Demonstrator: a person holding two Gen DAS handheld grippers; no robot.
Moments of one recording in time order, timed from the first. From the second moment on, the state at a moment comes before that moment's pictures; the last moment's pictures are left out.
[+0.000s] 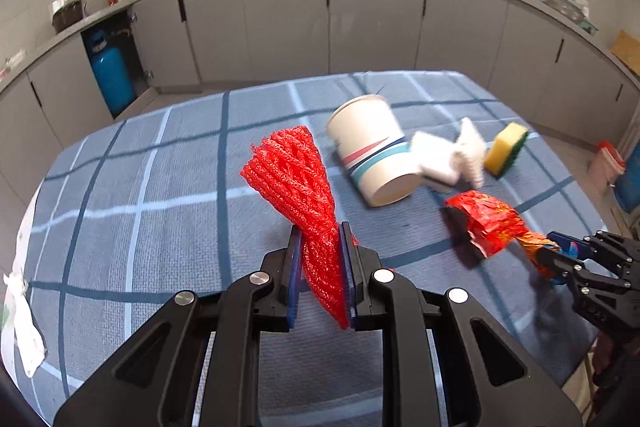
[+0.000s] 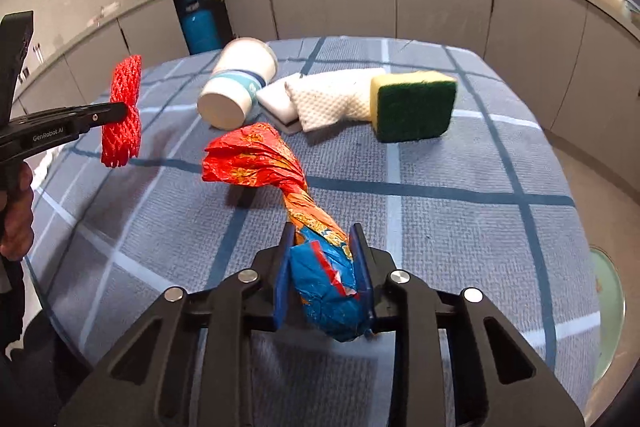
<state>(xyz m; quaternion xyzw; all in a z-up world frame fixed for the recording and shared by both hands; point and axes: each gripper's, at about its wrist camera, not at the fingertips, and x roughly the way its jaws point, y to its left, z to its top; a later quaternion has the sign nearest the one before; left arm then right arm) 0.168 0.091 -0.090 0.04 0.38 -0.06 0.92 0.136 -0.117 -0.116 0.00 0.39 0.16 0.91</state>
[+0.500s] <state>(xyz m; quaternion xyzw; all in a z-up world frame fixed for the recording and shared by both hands) 0.168 -0.023 -0.065 0.09 0.34 -0.16 0.92 0.121 -0.200 -0.095 0.09 0.35 0.08 0.93</state>
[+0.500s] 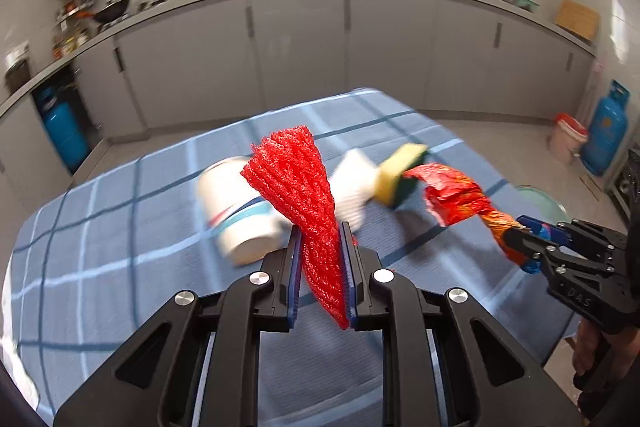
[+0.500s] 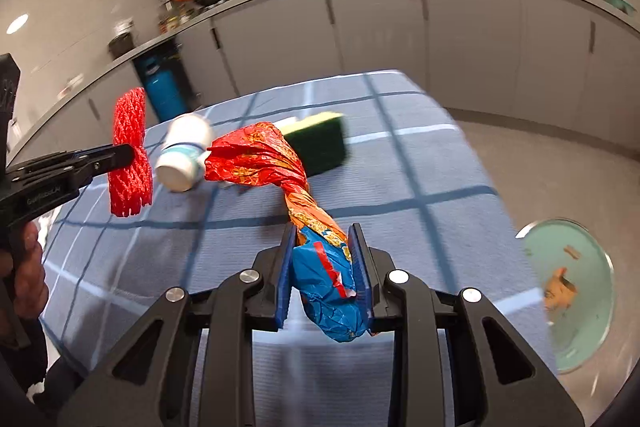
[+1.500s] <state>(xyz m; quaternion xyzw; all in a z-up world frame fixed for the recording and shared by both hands) 0.171 -0.320 -0.120 0.14 0.34 -0.40 0.84 0.077 -0.431 -0.149 0.20 0.36 -0.15 0.90</state>
